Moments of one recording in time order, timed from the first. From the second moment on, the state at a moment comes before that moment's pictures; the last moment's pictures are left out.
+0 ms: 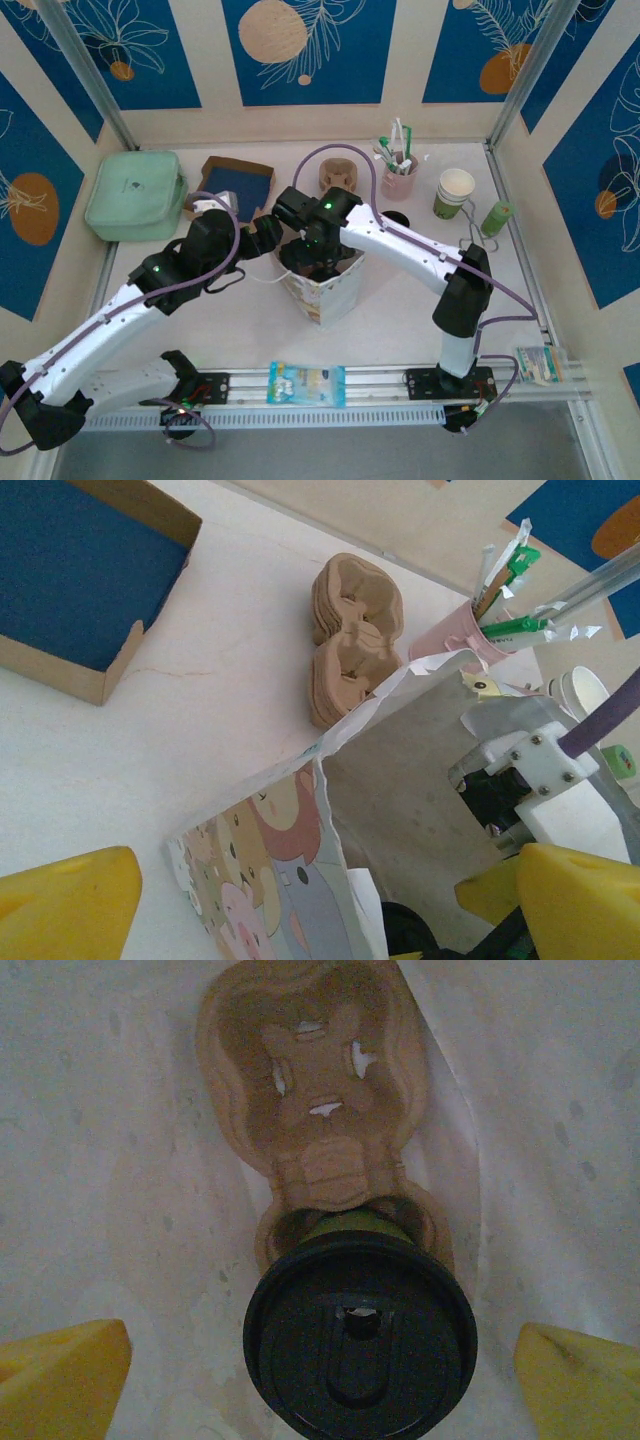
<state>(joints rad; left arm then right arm) -0.78 0.97 1.06 -0.64 -0.29 -0.84 0.96 1.83 1.80 -1.34 0.09 0.58</state>
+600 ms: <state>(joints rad) -0.78 0.95 1.06 -0.65 -0.29 -0.84 0.98 1.83 1.88 -1.39 0.12 0.56</state>
